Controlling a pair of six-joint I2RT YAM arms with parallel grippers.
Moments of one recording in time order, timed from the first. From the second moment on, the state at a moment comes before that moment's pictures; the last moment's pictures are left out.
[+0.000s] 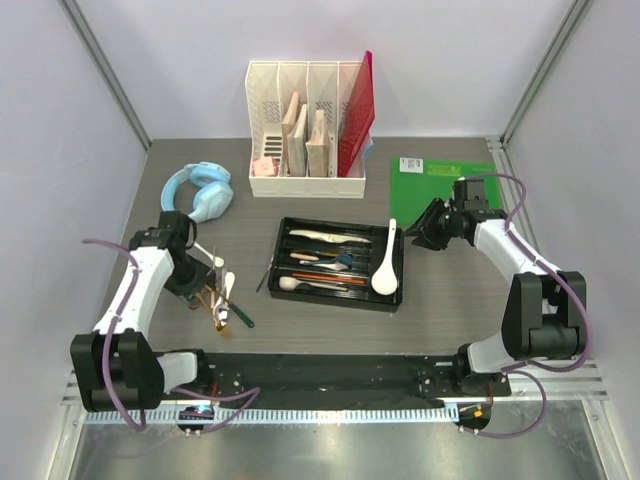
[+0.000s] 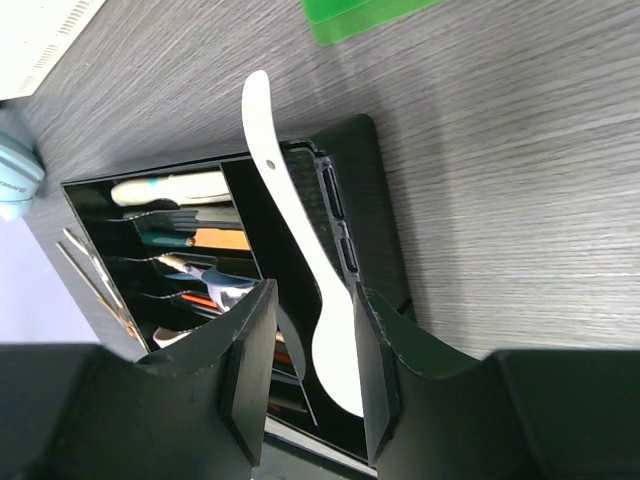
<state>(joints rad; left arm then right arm) 0.00 1.23 0.90 -1.10 -0.06 -0.98 0.02 1.46 0.95 -0.44 -0.37 0.69</state>
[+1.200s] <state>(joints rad) 0.22 1.36 0.75 -0.90 -0.05 -0.88 0.03 1.49 0.92 -0.36 -0.48 0.72</state>
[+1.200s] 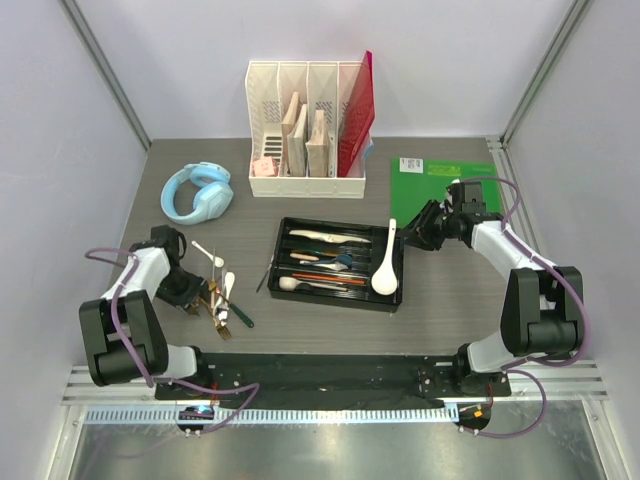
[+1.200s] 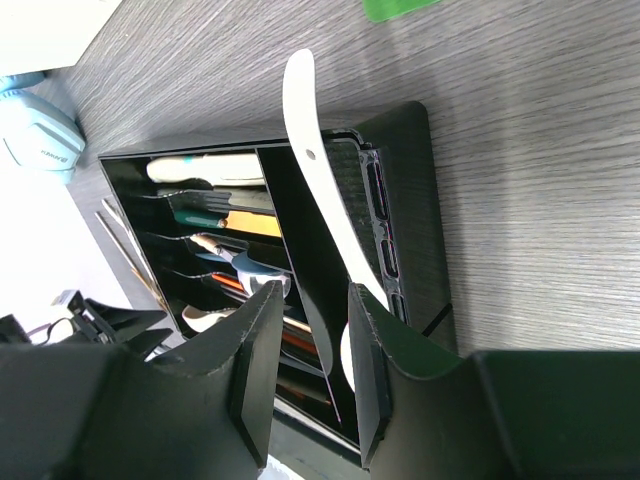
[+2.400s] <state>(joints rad) 0.23 1.43 0.82 -0.93 0.07 -0.83 0.03 1.53 0.92 -0.36 -0.48 0.73</state>
